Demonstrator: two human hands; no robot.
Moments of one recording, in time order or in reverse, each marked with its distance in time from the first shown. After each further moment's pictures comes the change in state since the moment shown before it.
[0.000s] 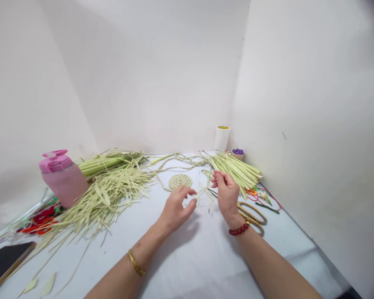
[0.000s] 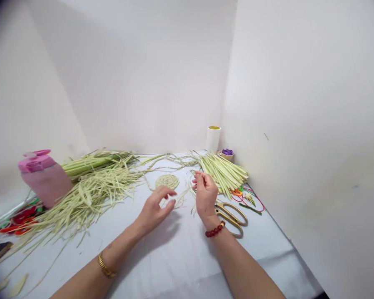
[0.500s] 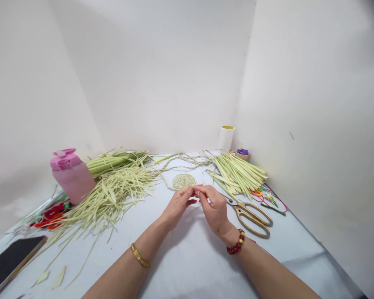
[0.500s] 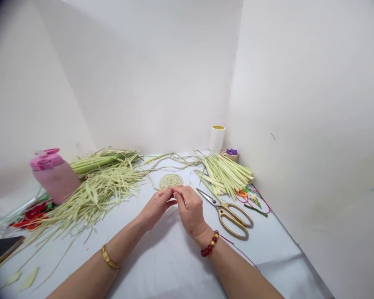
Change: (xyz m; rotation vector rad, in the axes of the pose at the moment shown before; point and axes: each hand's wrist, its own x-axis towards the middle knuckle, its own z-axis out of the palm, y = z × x) left_hand 0.004 -0.005 0.000 -0.936 -0.143 -0.426; right_hand -0.049 -0.011 0.013 -0.215 -0.425 -0.368
